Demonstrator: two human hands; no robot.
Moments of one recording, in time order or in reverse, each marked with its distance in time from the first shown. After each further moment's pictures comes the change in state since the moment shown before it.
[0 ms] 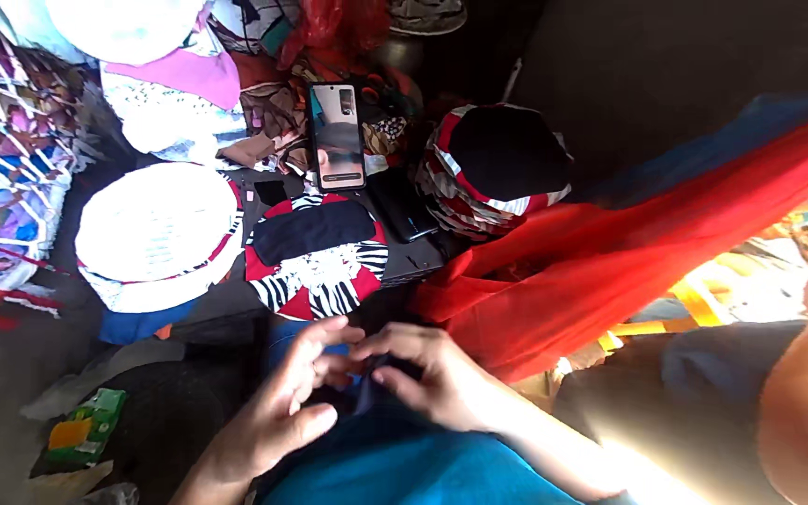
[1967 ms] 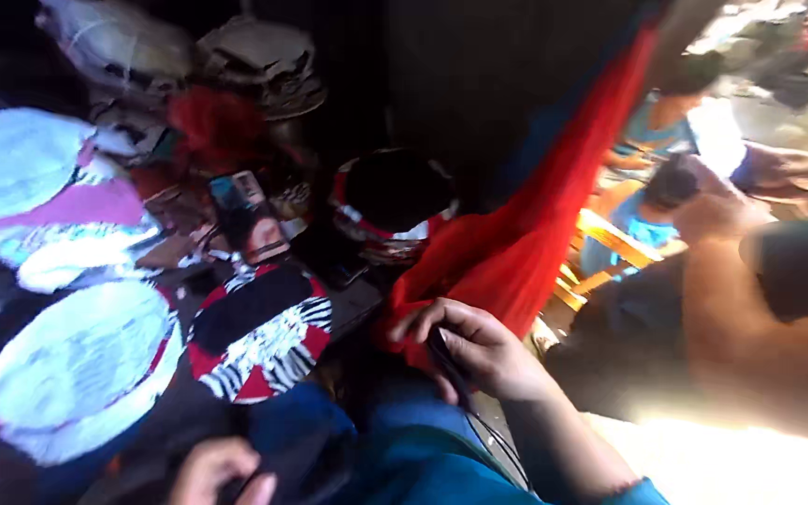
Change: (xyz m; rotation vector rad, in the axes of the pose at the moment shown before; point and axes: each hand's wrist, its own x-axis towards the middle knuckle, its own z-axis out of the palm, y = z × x) left_hand -0.009 0.062 0.005 0.484 0.224 -0.005; right_hand -0.044 -0.012 -0.068 0.401 0.313 0.085
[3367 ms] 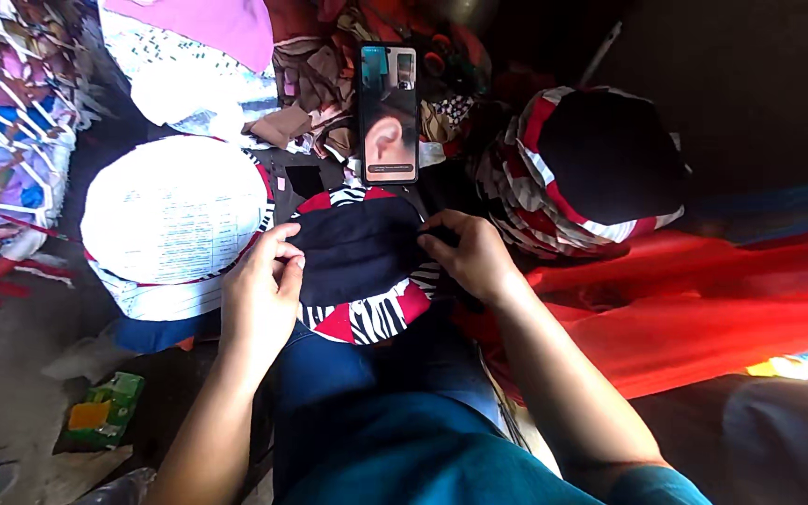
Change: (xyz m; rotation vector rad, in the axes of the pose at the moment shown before) left_hand 0.081 -0.101 -0.033 0.578 0.365 -0.310; right_hand 0.148 0.091 0.034 -0.807 0.001 0.360
